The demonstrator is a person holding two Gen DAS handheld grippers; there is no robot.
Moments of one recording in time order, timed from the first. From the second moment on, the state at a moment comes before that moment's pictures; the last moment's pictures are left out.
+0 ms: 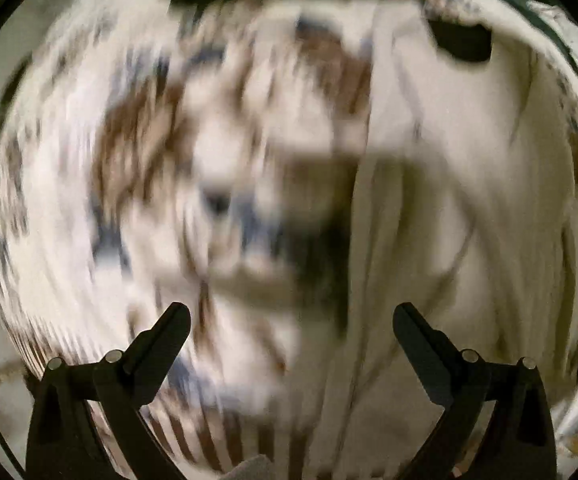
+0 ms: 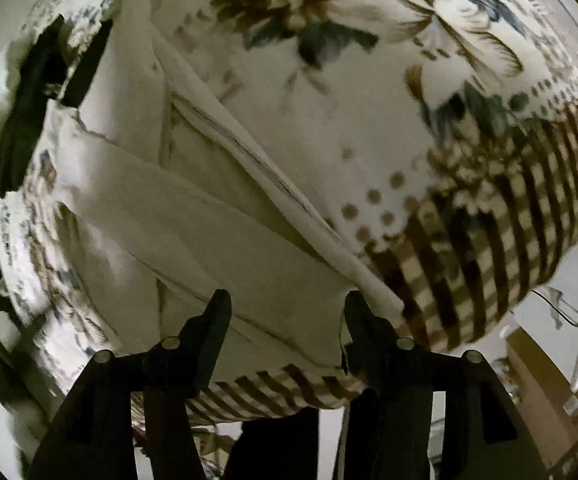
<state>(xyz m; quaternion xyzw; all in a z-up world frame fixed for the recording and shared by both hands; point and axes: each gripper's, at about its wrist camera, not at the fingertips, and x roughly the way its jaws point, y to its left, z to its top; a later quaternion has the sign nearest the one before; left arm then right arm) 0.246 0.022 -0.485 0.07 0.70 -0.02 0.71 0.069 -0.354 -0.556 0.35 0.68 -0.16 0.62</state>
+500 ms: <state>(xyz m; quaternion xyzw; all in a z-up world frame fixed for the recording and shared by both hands) 0.150 -0.014 -0.554 0.02 0.77 -0.05 0.64 0.039 -0.380 -0.637 0.37 0.73 -0.10 0.57</state>
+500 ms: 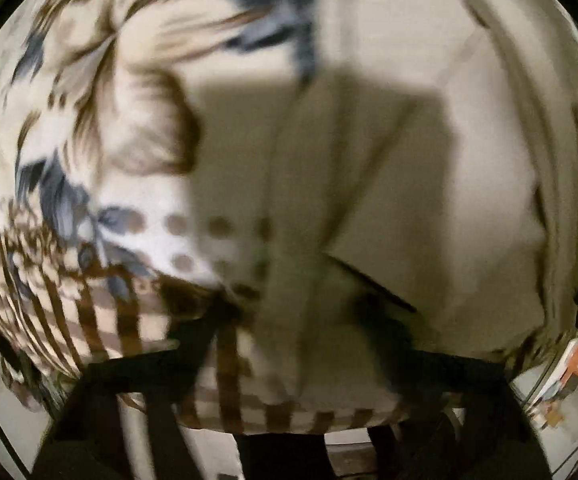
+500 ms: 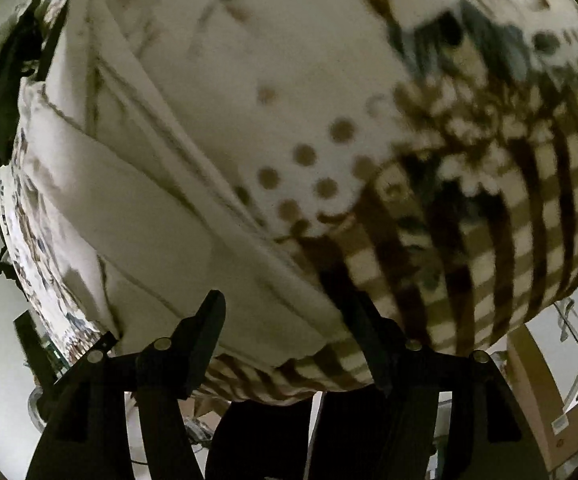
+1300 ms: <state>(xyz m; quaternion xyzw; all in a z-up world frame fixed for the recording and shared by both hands) 0.204 -0.001 -0.463 -0.14 0.71 -0.06 0.69 0.087 -0.381 -0.530 0.38 0.63 -0.07 0.67</state>
